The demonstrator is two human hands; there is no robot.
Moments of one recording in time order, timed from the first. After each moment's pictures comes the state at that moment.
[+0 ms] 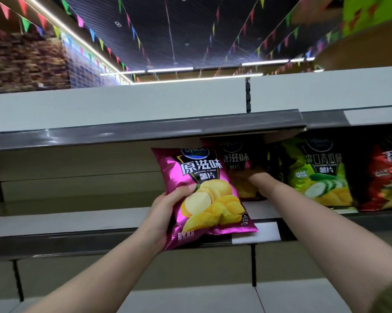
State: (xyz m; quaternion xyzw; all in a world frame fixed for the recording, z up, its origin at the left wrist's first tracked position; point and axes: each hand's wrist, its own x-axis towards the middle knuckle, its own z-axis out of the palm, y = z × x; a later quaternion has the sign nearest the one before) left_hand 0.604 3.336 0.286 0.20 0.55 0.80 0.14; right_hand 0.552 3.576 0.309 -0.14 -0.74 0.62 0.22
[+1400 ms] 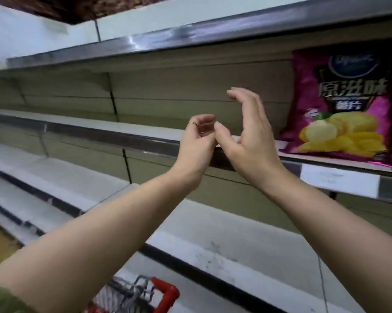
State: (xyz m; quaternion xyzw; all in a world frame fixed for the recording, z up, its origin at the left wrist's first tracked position) left_hand 0.637 3.319 0.261 0.12 0.64 0.74 -0.19; right_hand 0.640 3.420 0.269 0.30 -0.75 0.41 0.42
